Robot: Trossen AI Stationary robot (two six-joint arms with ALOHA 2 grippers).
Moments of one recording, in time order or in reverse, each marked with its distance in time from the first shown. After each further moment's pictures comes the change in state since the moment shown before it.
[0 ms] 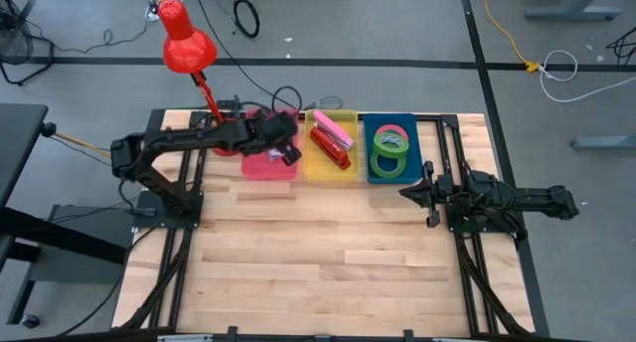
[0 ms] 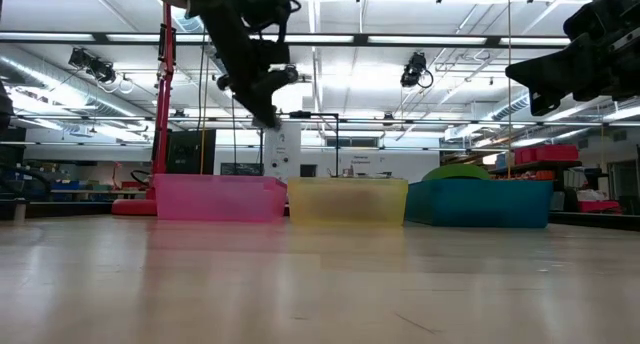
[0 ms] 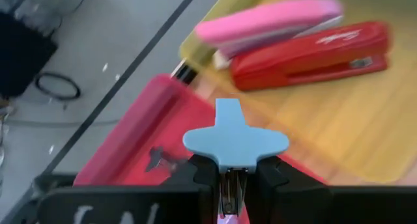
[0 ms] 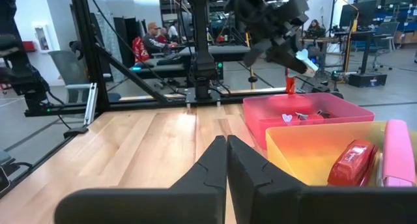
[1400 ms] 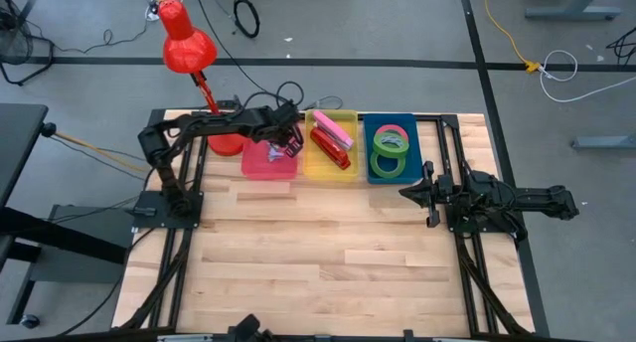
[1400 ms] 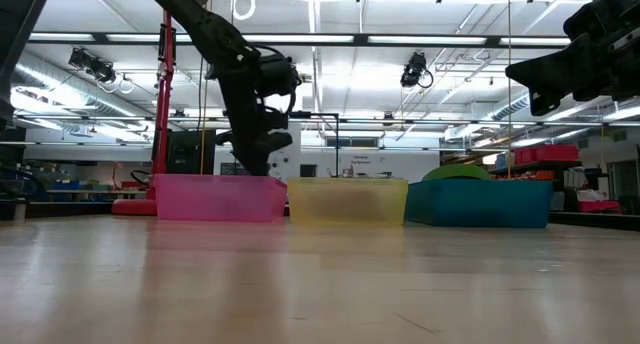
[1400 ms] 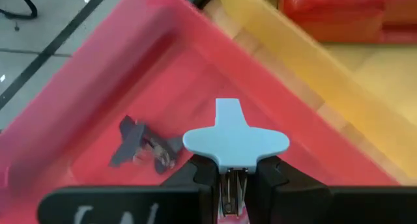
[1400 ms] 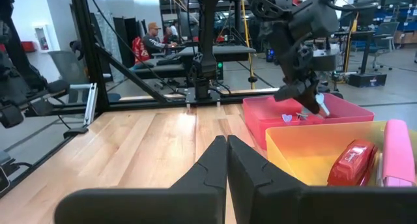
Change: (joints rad) left arm 0.222 0.246 0.000 0.053 0.196 -0.052; right arm 0.000 0.000 0.000 0.000 0.000 0.000
